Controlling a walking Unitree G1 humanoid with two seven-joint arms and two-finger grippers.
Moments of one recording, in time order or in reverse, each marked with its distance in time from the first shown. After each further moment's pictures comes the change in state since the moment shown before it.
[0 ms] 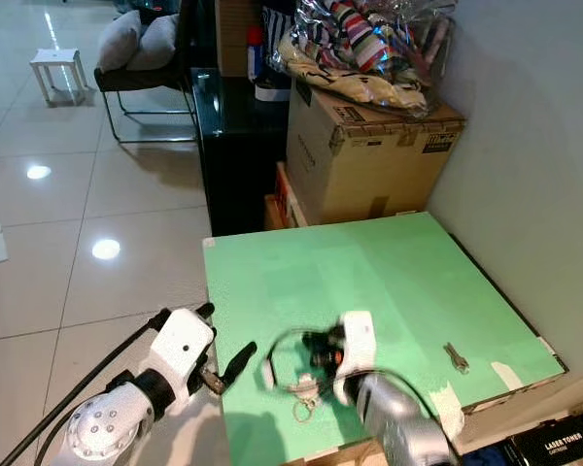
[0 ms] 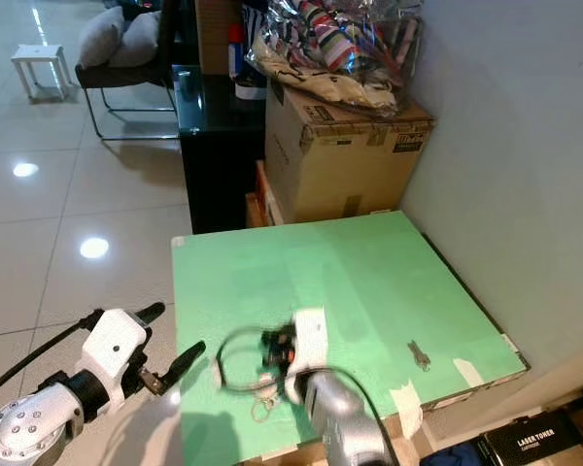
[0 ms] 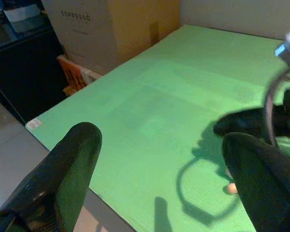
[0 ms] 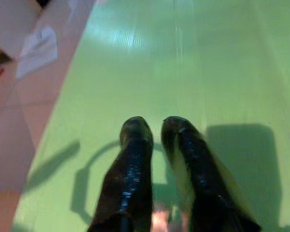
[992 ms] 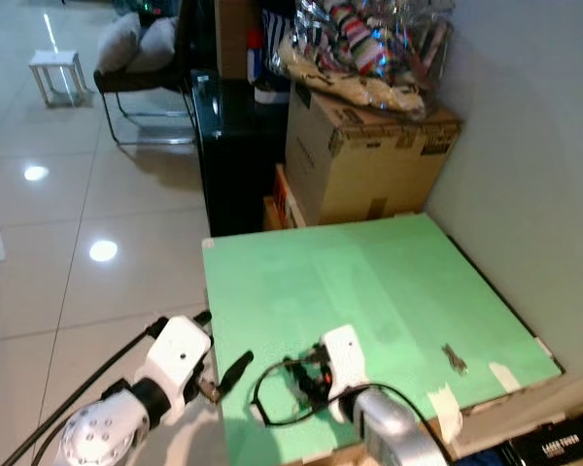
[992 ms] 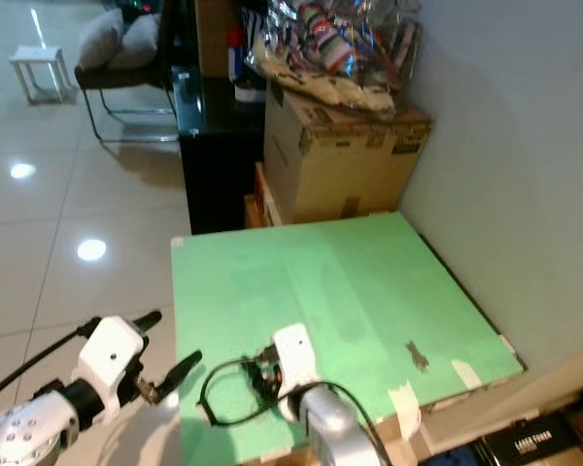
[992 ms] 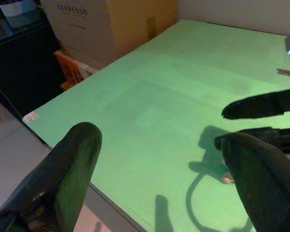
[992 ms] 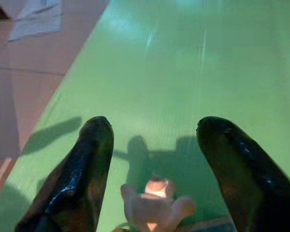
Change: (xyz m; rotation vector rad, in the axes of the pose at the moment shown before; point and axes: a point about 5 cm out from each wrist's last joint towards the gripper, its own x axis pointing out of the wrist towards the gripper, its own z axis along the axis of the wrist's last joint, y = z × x) left arm -0.006 -0.002 -0.007 -0.001 0.025 -0.010; right arm -0.012 0.008 -0.003 -0.217 0.002 0.018
